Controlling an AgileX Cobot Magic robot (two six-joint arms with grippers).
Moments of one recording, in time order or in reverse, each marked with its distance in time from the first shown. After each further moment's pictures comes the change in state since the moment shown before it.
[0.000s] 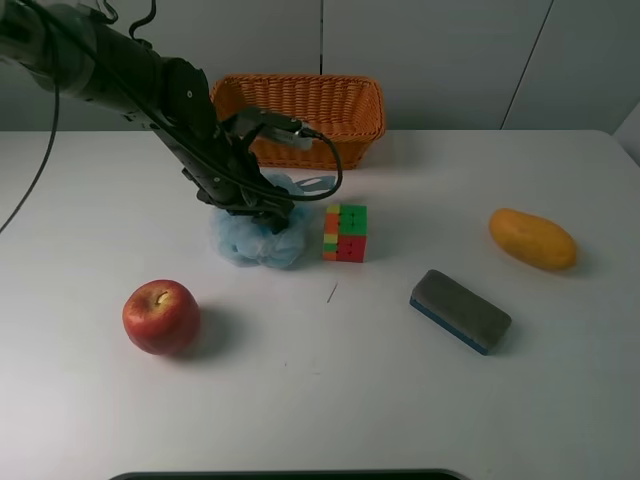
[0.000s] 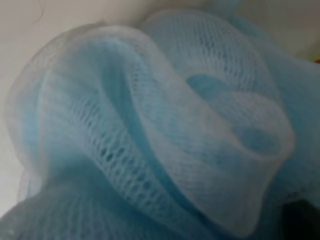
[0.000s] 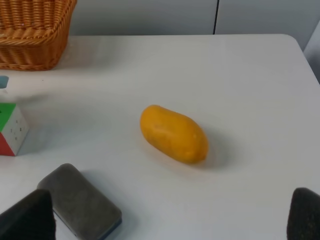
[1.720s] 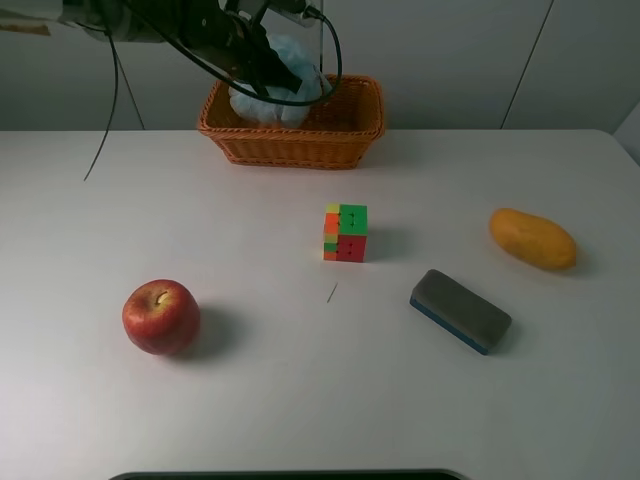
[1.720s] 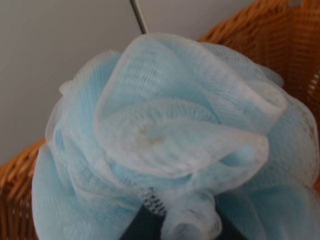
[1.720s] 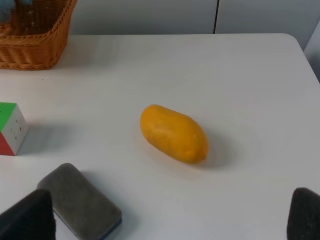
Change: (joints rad) left arm 0.104 0.214 -0.584 0.329 -0.225 -0.074; right arm 0.000 0.000 0.000 0.000 0.000 0.000
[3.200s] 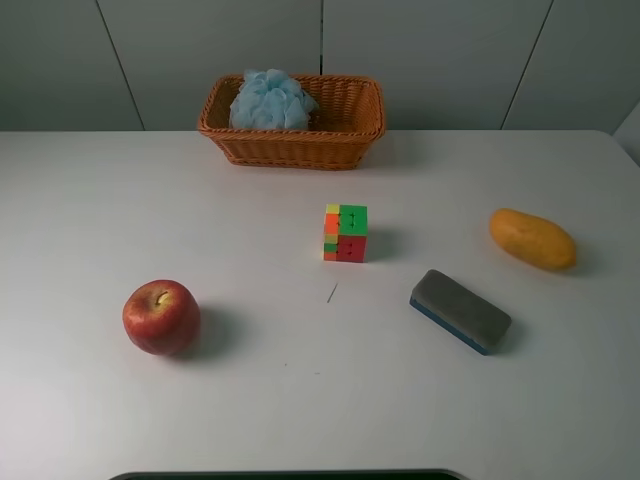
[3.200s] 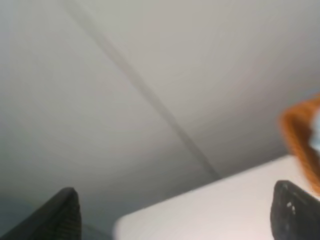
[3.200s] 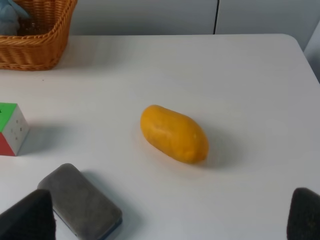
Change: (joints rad) left arm -0.071 -0.986 0.019 0.521 0.922 -0.191; right arm 0.000 0.000 0.000 0.000 0.000 0.000
